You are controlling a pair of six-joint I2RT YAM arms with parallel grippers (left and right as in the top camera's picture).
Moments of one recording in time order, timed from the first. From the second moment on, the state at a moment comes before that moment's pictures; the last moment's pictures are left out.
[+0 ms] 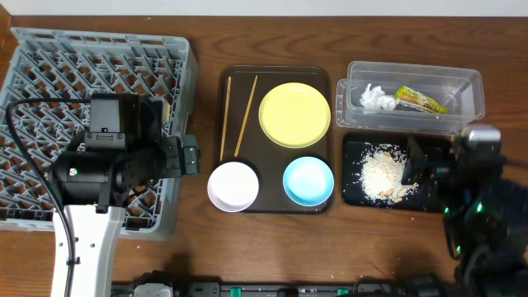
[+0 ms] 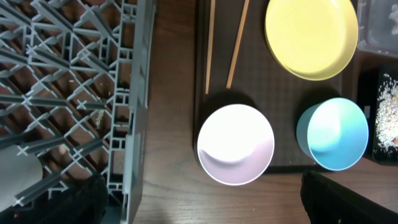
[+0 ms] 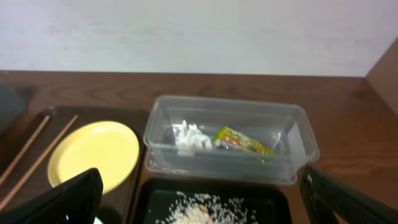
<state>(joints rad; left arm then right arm) -0.04 1.16 1.31 -1.25 0.16 -0.14 0.14 0.60 0.88 -0.63 0.13 0.06</state>
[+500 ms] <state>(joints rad) -0.04 1.16 1.31 -1.25 0.16 -0.14 0.11 0.03 0.22 -0.32 0.12 0.06</state>
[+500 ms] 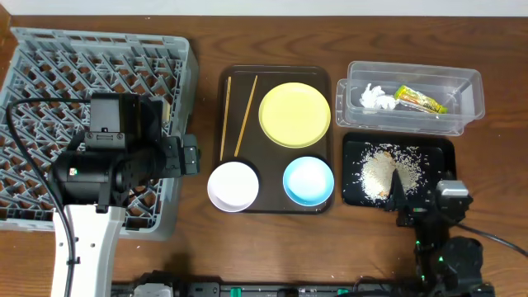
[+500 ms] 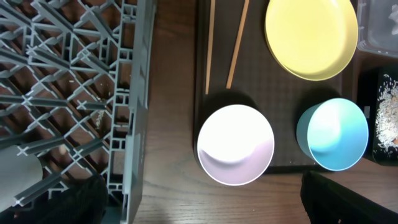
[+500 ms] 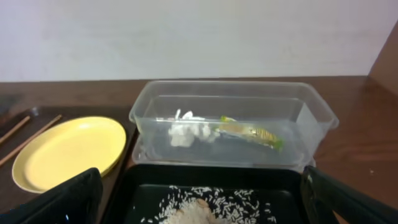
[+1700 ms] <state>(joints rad) -0.04 1.16 1.31 -1.25 0.16 -0.14 0.09 0.01 0.01 -0.06 0.08 0.06</state>
